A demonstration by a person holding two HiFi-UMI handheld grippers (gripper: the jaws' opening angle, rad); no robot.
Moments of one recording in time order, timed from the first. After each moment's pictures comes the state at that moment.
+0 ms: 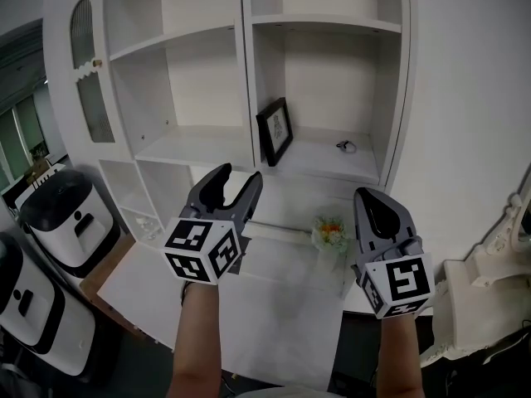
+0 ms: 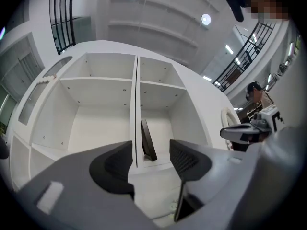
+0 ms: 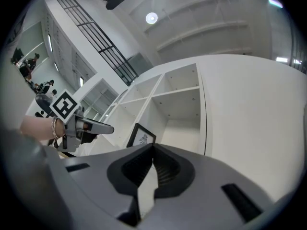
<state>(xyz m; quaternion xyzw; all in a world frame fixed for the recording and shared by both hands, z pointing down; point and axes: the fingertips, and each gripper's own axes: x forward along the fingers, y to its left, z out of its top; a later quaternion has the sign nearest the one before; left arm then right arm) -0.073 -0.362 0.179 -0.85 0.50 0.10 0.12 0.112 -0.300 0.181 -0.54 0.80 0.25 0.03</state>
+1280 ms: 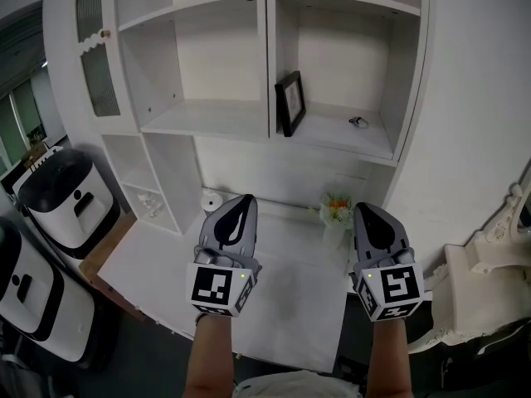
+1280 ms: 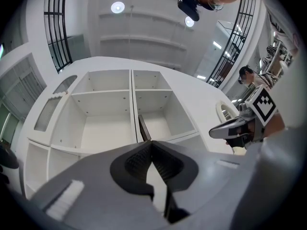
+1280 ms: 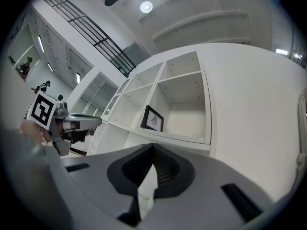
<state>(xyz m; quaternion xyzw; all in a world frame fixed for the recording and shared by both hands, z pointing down) -0.091 -0.295 0.255 -0.83 0.51 0.12 0.20 0.094 -0.283 0.261 -0.56 0.81 0.19 -0.01</state>
